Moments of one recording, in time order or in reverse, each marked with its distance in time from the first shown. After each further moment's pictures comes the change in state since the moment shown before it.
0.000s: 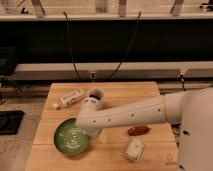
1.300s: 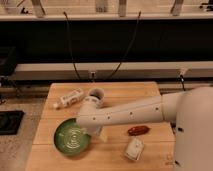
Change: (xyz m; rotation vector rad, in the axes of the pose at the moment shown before) arm 0.004 0.000 0.009 -0.016 -0.034 -0.115
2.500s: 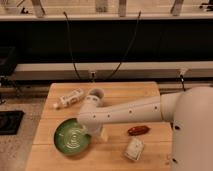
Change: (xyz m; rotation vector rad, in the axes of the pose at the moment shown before) arm -0.001 0.002 0.007 -0.018 -0.041 -0.093
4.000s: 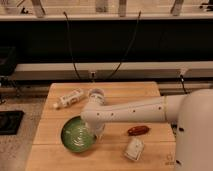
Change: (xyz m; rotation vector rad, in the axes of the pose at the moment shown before) arm 0.010 0.011 -0.001 0.018 -0.033 0.010
